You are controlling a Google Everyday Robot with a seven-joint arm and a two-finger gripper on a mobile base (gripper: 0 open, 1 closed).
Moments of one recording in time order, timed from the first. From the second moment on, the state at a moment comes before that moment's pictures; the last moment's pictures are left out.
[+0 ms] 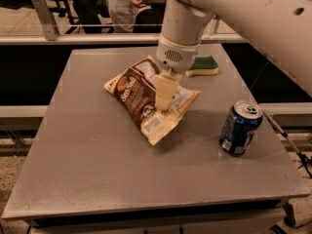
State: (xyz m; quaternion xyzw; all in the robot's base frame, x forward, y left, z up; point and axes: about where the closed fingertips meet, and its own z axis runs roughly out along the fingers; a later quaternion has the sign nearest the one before) arm 0.537 -0.034 0.891 -0.59 0.80 0.07 0.05
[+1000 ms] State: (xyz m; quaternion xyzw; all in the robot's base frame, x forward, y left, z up) arm 0.497 -0.085 0.888 -0.63 0.77 0.08 0.05
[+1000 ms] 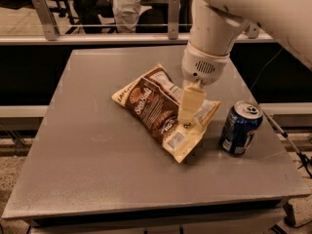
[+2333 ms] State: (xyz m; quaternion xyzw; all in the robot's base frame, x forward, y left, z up) arm 0.500 -0.101 0.885 -0.62 0.77 0.09 0.06
